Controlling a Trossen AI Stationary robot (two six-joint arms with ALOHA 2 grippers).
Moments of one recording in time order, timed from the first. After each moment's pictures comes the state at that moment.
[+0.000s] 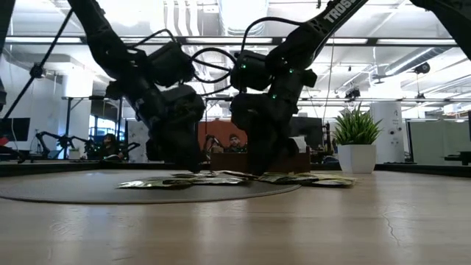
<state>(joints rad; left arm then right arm) 0.21 1.64 0.69 0.15 0.30 -0.46 -0.20 2.03 1.30 -0.46 -0.29 0.43</state>
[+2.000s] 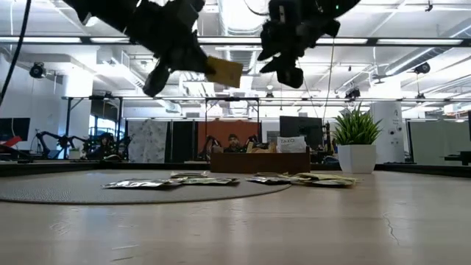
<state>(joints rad) -0.13 1.36 0.78 0.19 -0.72 1.22 -0.47 1.63 1.40 -0.64 -0.66 0.31</state>
